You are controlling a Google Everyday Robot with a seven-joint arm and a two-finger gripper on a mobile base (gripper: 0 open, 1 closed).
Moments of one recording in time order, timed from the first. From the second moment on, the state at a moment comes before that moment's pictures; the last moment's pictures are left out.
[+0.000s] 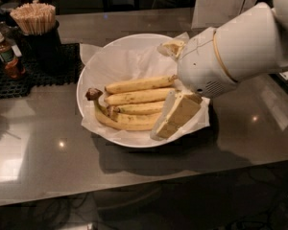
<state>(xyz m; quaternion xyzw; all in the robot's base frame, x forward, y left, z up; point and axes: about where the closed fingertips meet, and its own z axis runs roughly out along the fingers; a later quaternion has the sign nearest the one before) 0.443 -0.021 0.953 -0.66 0.65 0.13 0.37</state>
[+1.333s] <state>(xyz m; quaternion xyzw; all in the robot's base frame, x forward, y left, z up) 0.497 -0.043 0.911 -0.64 0.70 0.09 0.30</state>
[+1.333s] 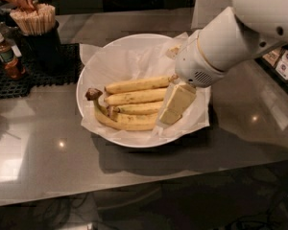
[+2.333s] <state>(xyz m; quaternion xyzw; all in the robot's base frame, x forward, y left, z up) 0.508 -0.052 0.918 -0.63 0.71 0.07 0.31</state>
